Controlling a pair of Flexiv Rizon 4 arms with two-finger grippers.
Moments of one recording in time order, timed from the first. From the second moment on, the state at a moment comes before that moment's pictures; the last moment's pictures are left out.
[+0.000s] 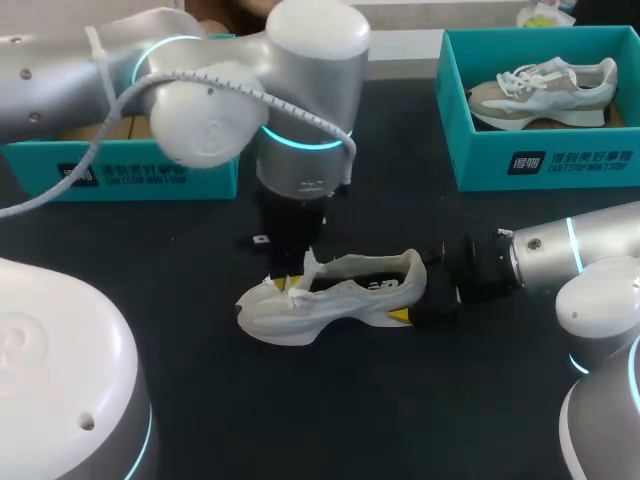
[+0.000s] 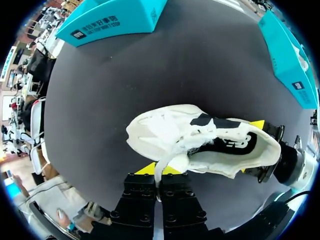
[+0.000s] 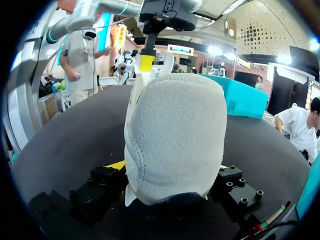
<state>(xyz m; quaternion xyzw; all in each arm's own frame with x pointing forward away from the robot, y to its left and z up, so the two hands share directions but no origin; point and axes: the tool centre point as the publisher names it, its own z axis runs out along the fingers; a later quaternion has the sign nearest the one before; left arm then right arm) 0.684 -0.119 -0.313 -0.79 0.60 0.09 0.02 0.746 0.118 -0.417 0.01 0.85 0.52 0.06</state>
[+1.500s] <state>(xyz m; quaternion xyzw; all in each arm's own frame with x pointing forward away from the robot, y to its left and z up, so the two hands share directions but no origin) 0.689 -0.073 -0.319 -0.81 0.57 0.03 -0.14 0.747 0.118 -0.417 0.01 0.85 0.52 0.06</state>
